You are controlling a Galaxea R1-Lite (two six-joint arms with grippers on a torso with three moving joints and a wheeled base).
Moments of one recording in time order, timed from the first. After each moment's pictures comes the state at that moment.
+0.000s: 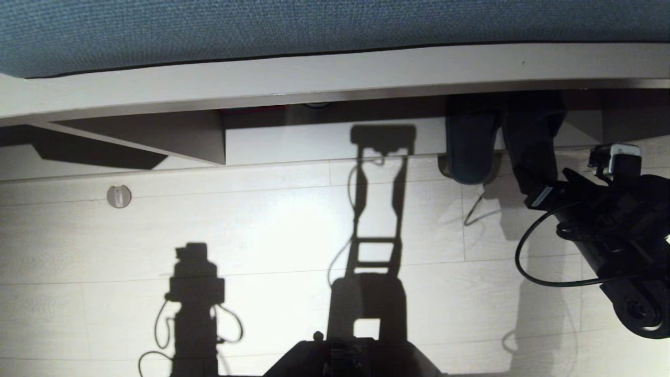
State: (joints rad) left arm 0.00 0.00 0.00 -0.01 0.00 -0.01; right arm -0.01 1.84 -0.57 -1.51 -0.14 0.06
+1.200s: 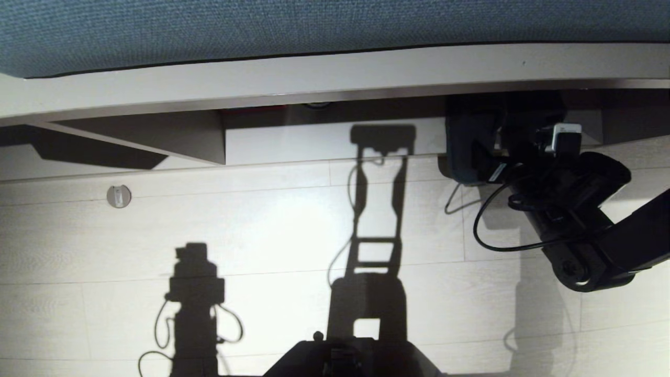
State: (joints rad) left arm 0.00 0.00 0.00 -0.01 0.00 -0.01; right arm 0.08 2.02 -0.89 -1.49 -0.13 -0.01
